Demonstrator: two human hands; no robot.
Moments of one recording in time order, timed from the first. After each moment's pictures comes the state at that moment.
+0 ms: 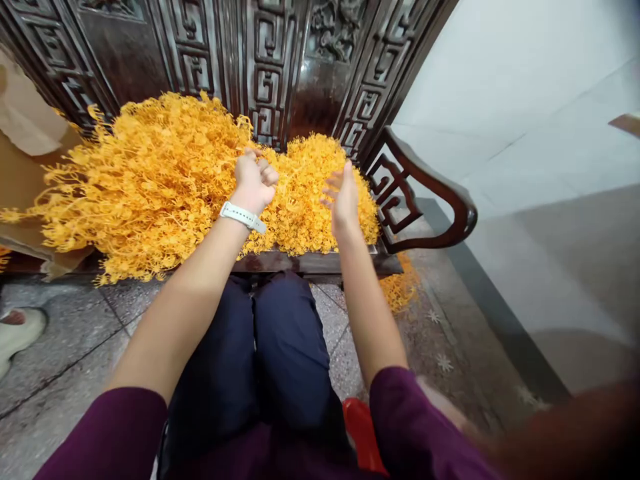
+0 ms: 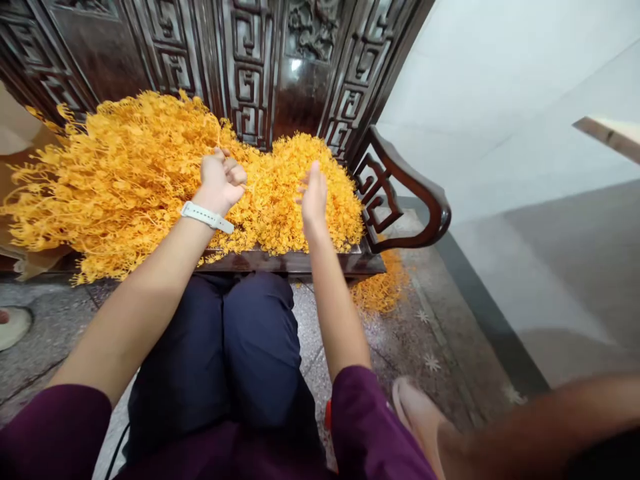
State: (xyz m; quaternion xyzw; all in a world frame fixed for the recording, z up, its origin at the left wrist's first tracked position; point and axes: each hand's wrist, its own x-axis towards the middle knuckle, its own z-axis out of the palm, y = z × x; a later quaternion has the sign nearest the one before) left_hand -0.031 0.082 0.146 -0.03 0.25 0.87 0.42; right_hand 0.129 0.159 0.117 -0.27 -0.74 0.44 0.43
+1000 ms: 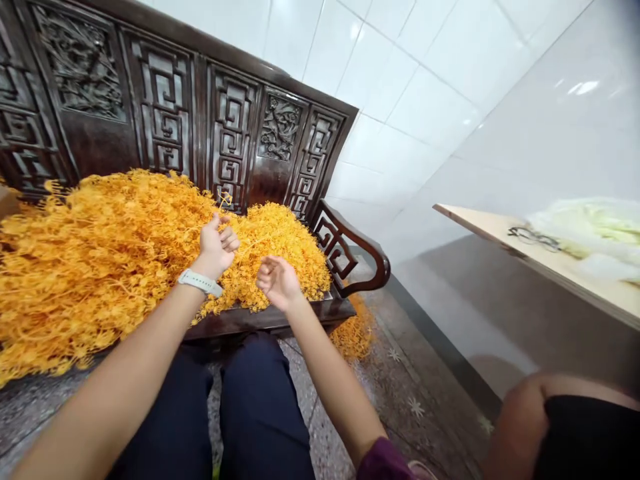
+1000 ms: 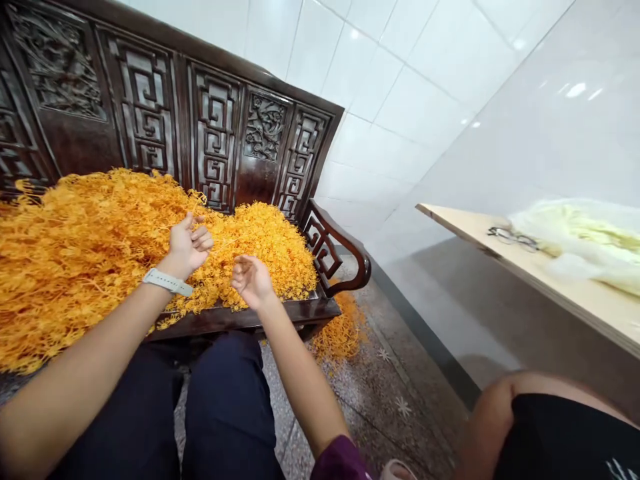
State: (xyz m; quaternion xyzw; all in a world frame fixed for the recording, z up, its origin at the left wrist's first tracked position) left_hand -0.032 0.061 0.152 0.07 0.26 0.83 0.48; right_hand 0.127 0.121 0.096 -0.24 -0.43 0.83 0.28
